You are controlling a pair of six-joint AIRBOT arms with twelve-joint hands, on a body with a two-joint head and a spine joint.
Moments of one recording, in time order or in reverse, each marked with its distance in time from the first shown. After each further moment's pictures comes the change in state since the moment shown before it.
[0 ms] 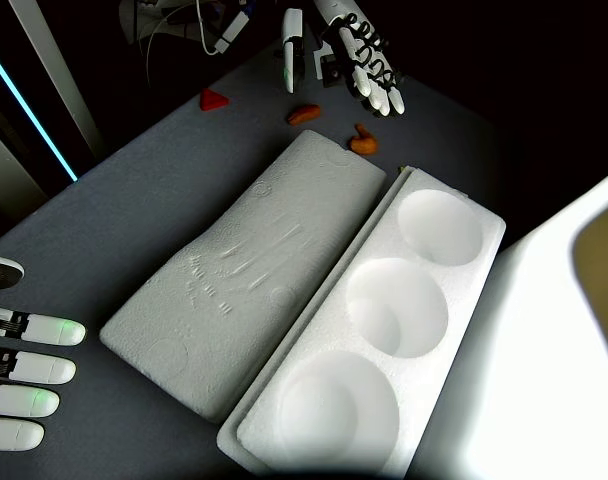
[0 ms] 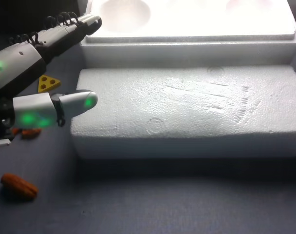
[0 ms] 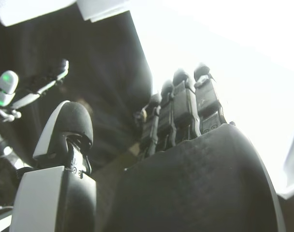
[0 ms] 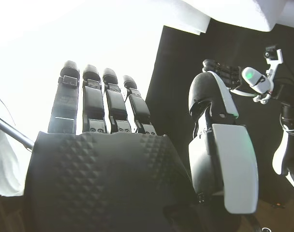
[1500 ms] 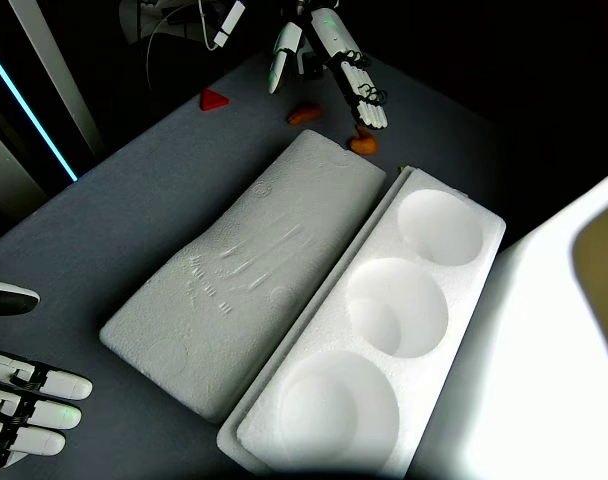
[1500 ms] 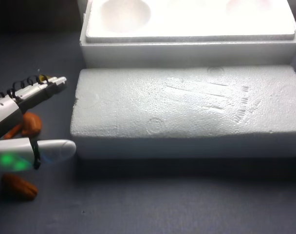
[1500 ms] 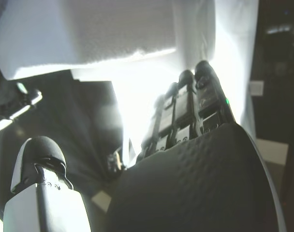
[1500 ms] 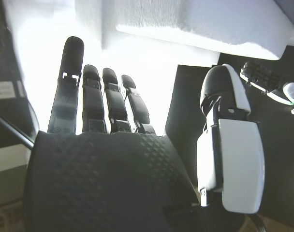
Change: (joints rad) left arm 0.248 0.018 -0.073 -0.245 0.070 0.045; right arm 0.044 -0.103 0.040 0.098 -0.174 -0.026
